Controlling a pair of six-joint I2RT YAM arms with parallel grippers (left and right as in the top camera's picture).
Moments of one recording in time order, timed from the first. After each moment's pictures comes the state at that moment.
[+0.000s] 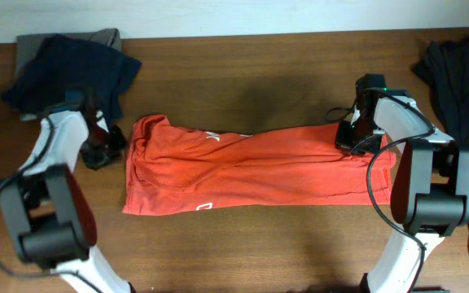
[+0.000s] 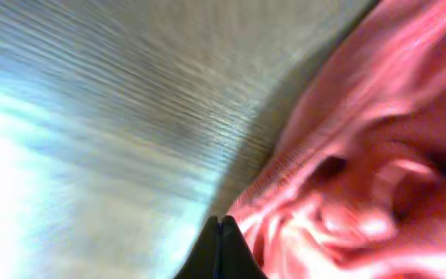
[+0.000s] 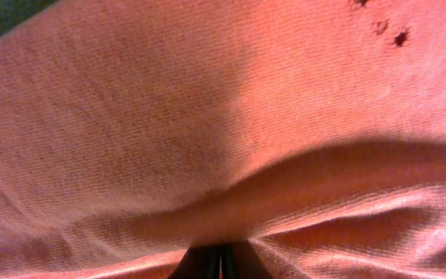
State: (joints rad) left arm 0.20 1.98 1.41 -0.94 0.09 -0.29; right arm -0.09 2.07 1.42 -0.91 -0.03 0.26
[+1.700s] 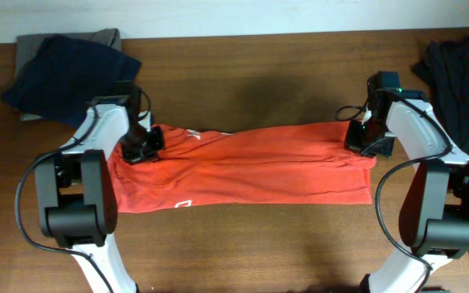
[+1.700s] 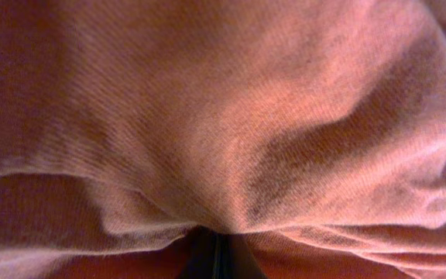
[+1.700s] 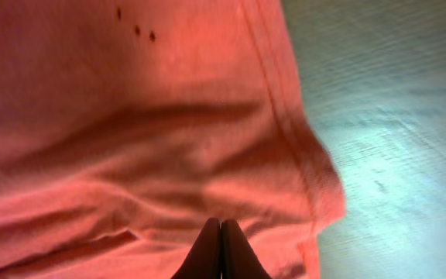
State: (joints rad) left arm 0.02 2.09 1.45 -0.94 0.17 -0.23; right arm -0.11 1.92 1.38 -0.98 -0.03 0.26
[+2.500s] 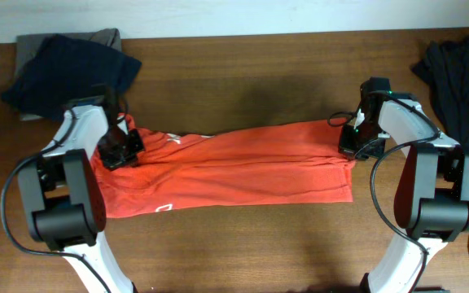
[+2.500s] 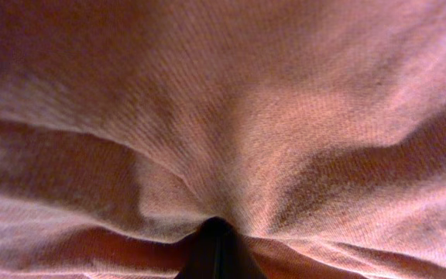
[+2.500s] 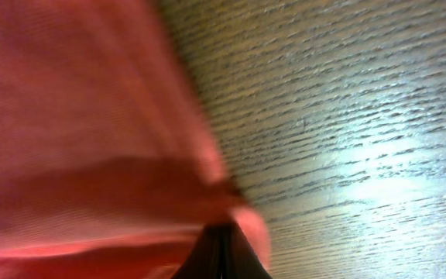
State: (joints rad) left arm 0.13 2.09 1.45 -0.99 0.10 -0.29; right arm -0.11 2.03 1.38 -0.93 -0.06 0.22
